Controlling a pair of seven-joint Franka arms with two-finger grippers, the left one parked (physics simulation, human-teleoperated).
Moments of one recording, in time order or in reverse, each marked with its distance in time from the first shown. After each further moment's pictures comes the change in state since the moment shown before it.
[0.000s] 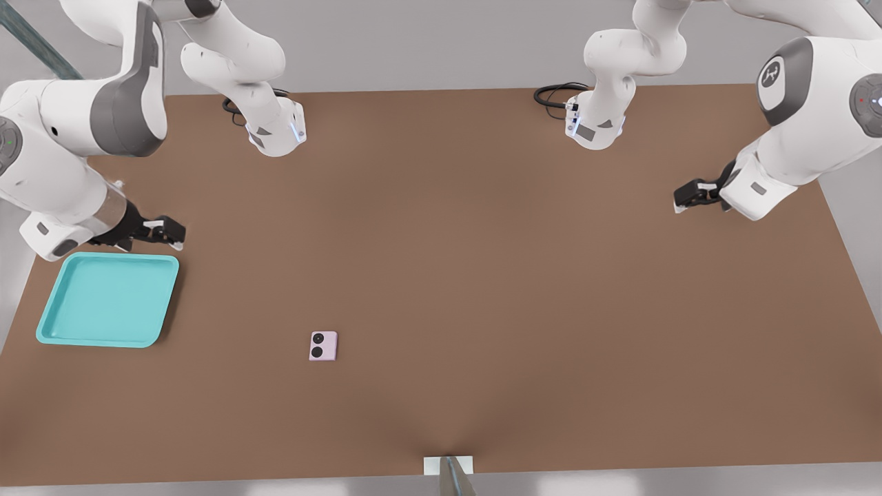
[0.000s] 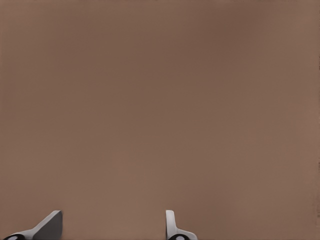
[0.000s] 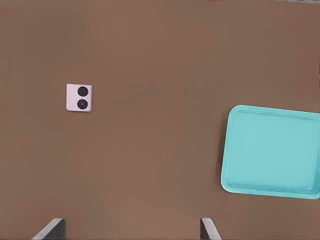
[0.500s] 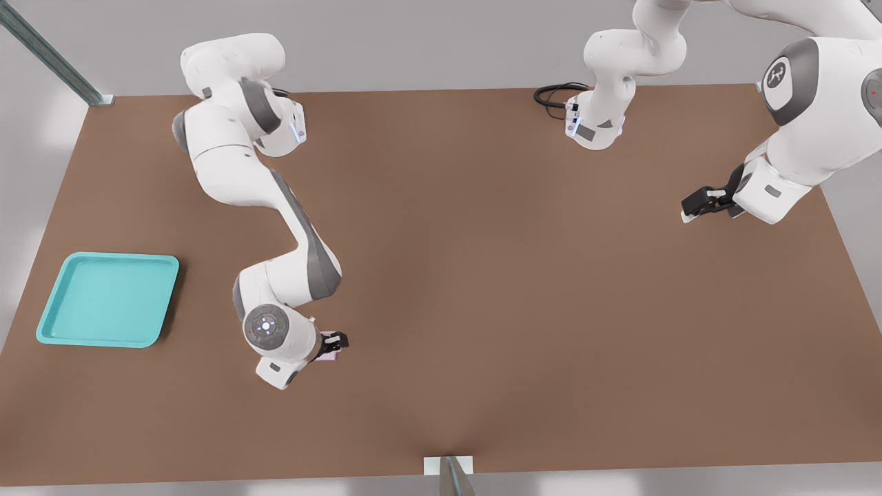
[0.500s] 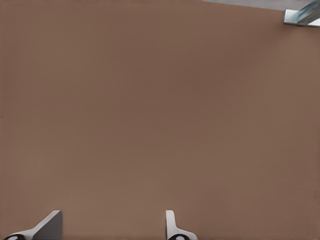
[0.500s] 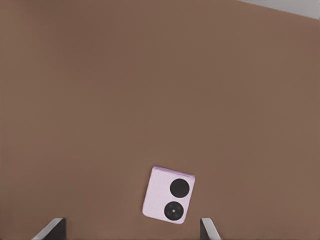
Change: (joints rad) arm 0.158 0.770 0.229 0.450 -0.111 0.290 0.164
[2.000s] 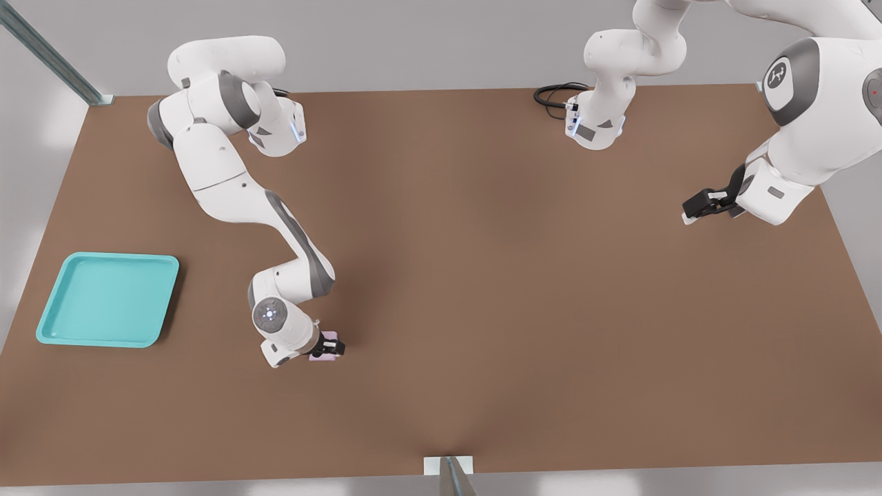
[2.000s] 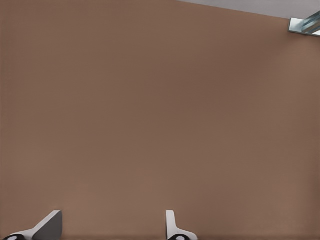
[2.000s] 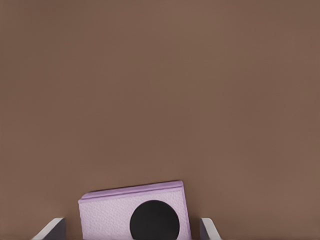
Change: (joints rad) arm -0.117 -0.054 0.013 -0.557 0.011 0.627 0.345
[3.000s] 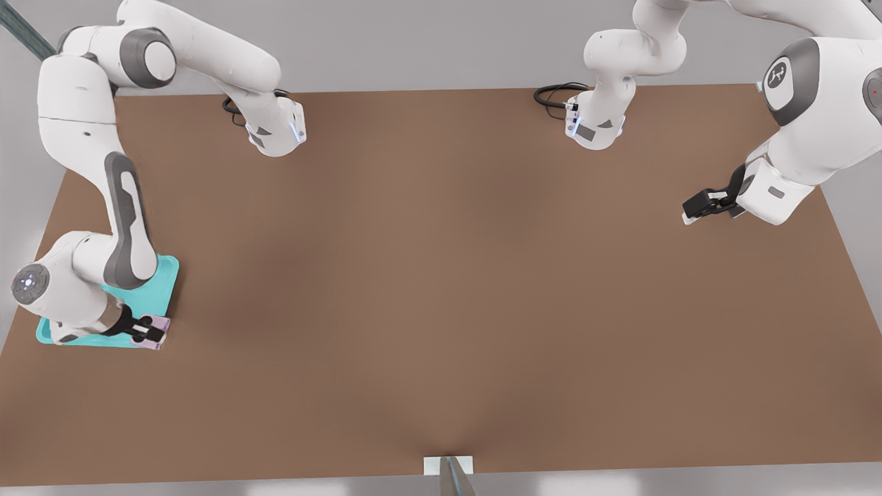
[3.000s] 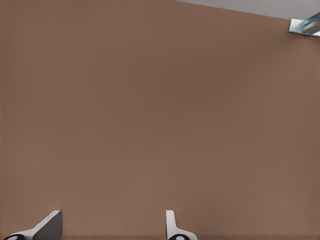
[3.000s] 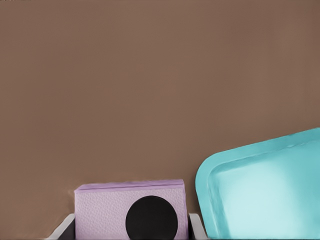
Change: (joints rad) arm -0.656 -0.300 0.059 -0.151 0.022 -0.164 -0.432
